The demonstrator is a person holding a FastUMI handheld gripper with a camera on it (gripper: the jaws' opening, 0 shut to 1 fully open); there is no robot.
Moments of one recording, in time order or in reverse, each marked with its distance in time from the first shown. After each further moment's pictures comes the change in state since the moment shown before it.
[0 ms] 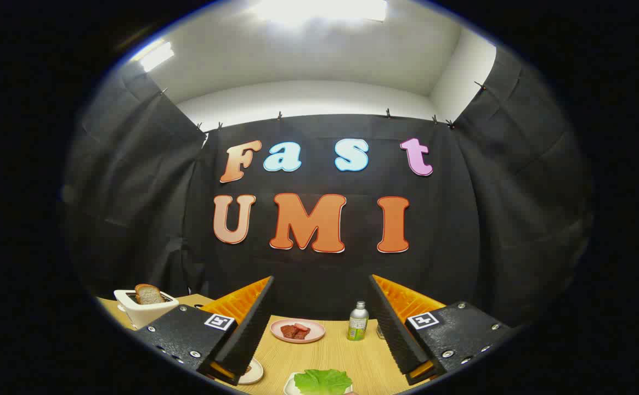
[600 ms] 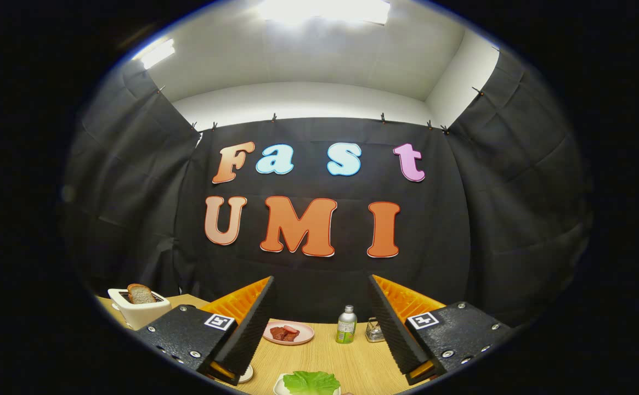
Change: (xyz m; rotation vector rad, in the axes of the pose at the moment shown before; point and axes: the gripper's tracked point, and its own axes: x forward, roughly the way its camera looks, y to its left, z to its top) arm -0.002 -0.015 0.015 -0.025 -0.011 -0.033
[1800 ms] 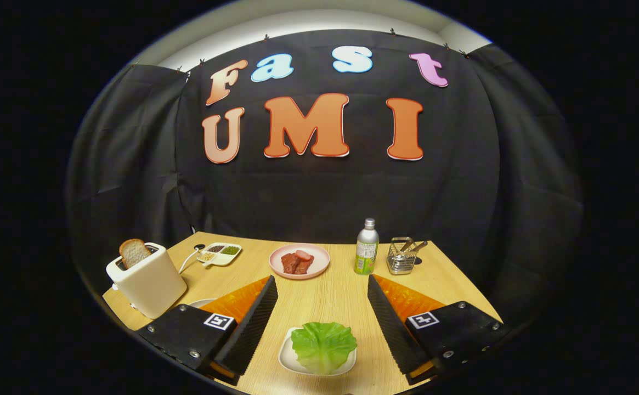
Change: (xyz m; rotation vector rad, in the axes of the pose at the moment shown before) arm 0.027 0.015 -0.162 0.050 0.603 0.098
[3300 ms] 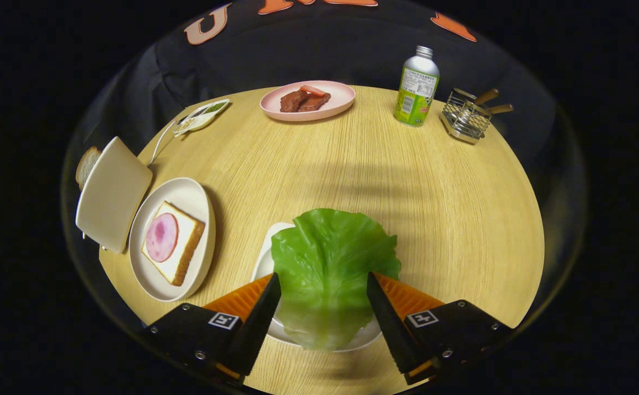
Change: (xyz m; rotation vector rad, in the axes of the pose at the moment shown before) arm 0.065 0.008 -0.215 -0.048 0.796 0.113
